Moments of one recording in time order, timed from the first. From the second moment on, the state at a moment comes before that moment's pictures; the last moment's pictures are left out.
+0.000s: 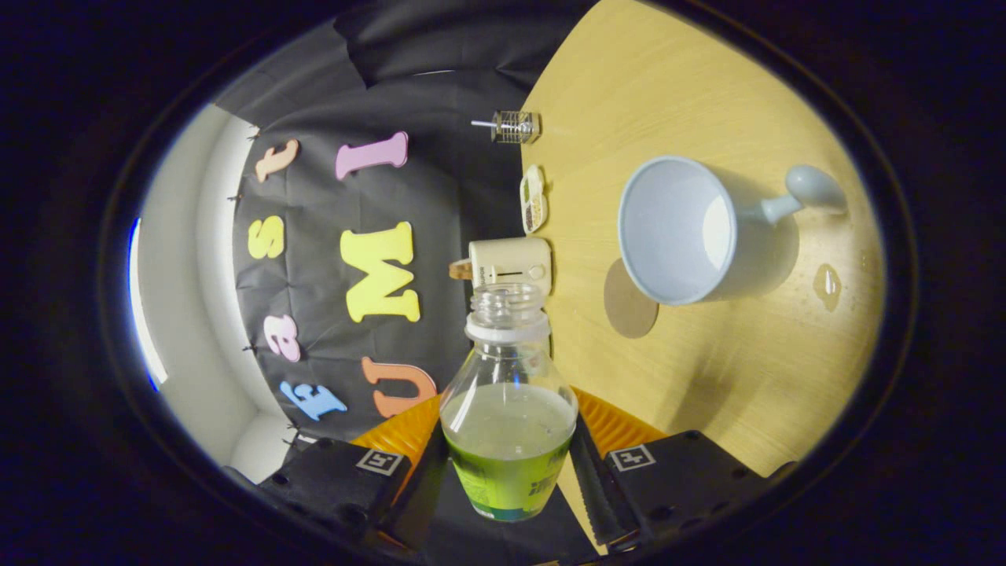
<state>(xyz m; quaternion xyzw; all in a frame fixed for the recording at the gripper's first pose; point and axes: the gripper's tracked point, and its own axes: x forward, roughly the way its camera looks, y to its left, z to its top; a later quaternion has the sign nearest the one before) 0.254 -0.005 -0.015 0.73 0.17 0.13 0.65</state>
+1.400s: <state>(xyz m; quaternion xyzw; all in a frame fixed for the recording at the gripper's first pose) 0.257 -0.015 0.012 0.84 0.17 0.14 0.50</state>
